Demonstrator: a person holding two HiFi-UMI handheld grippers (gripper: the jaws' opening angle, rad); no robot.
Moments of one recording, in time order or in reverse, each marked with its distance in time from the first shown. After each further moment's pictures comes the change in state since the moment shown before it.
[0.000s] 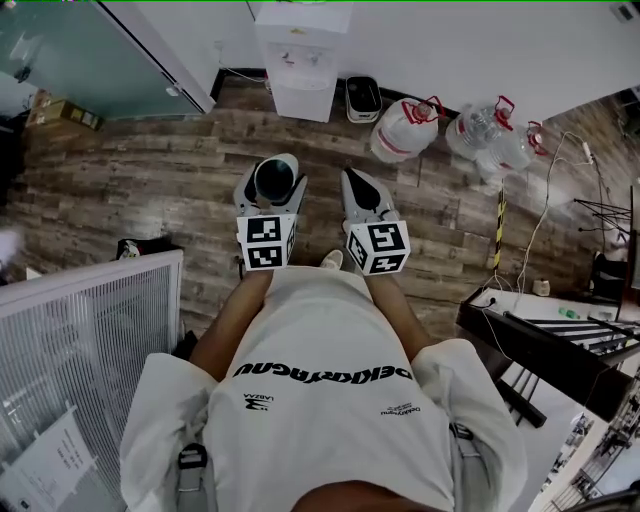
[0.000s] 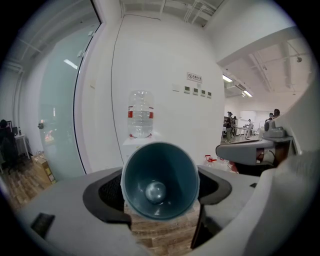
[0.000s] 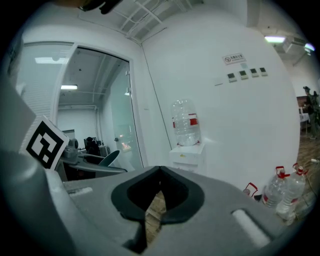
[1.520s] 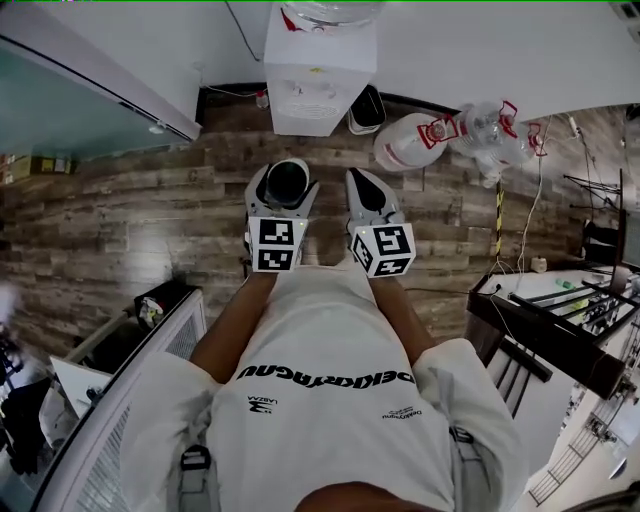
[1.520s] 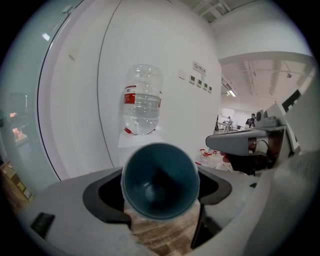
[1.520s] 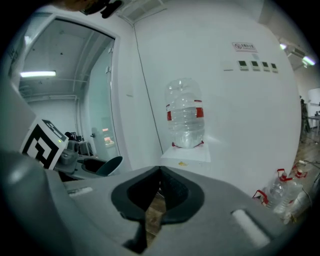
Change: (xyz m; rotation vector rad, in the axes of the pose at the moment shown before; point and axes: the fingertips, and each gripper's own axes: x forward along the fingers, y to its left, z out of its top) left arm 0.213 0.203 0.050 0.063 0.133 -0.238; right arm 0.295 -0.003 0.049 0.016 0.084 -0.172
